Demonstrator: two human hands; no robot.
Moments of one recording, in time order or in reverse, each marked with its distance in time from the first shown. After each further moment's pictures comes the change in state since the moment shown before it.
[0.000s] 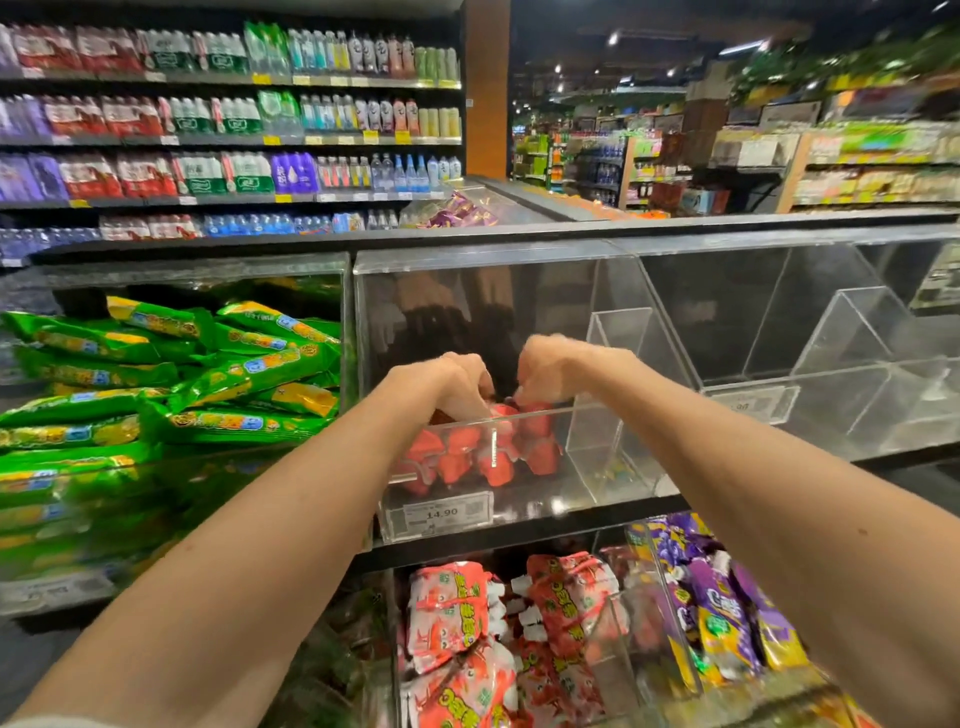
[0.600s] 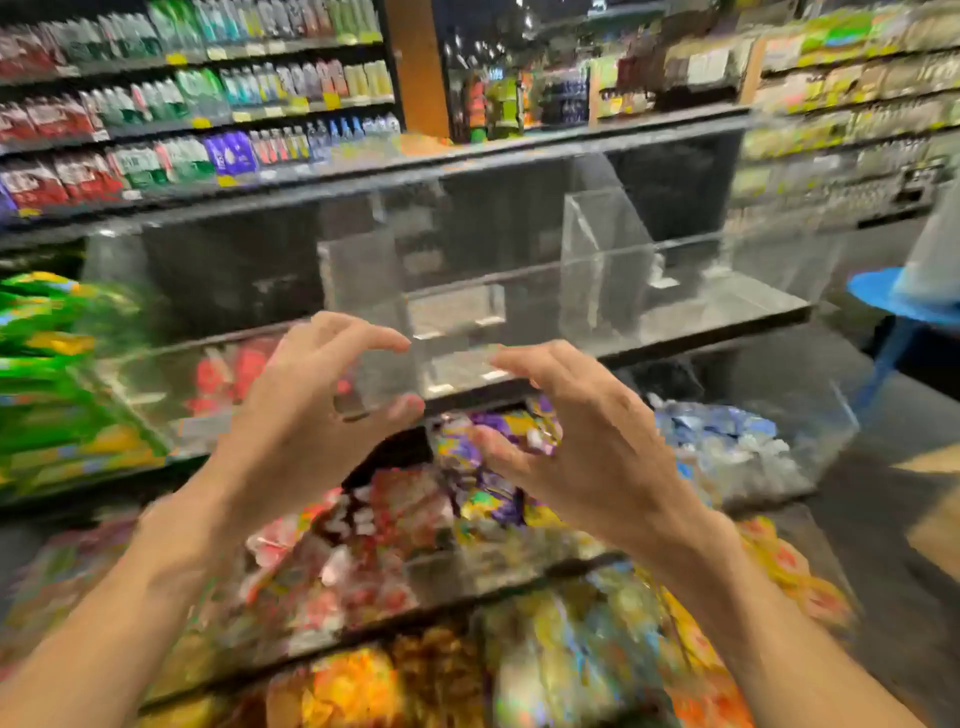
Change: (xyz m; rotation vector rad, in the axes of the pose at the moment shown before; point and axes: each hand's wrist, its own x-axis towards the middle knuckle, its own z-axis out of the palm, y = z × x) left_hand -0.191 0.226 0.084 -0.150 0.769 0.385; right_hand -0.299 0.198 0.078 0.500 0.799 -0.233
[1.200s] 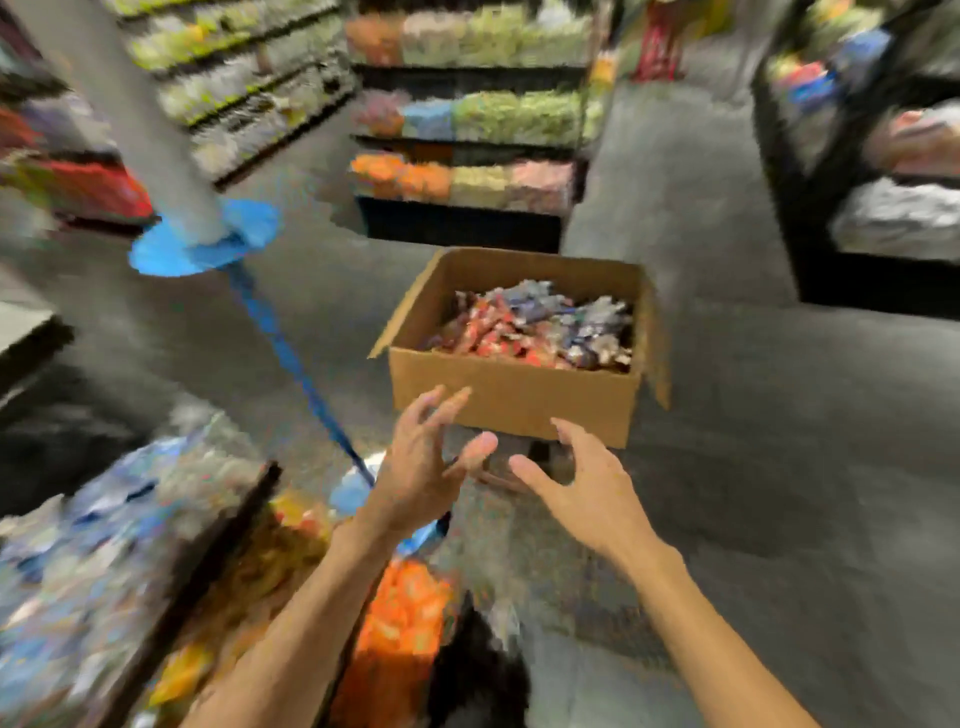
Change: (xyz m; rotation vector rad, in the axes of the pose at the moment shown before) left_hand 0.038 0.483 0.468 -0.669 -0.788 0.413; right_hand -0.359 0.311 -0.300 -0.148 0.283 1.410
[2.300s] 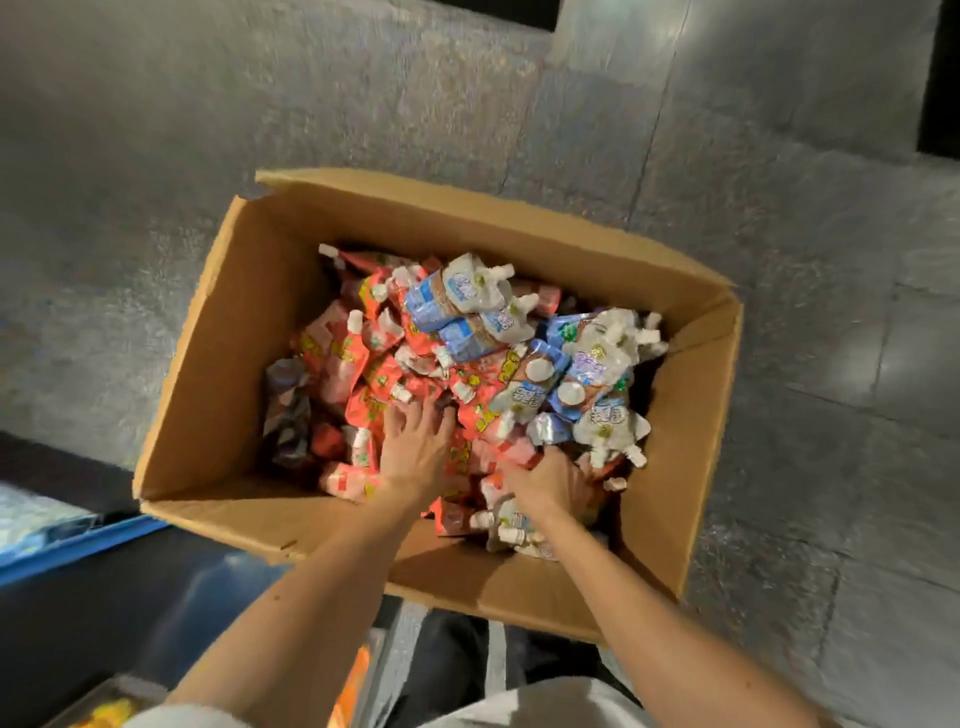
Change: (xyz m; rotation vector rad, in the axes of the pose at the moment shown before) left_hand 0.431 -0.187 0.319 0.810 -0.872 -0.173; right_hand 0.489 0.220 0.058 -0.160 -0.202 0.873
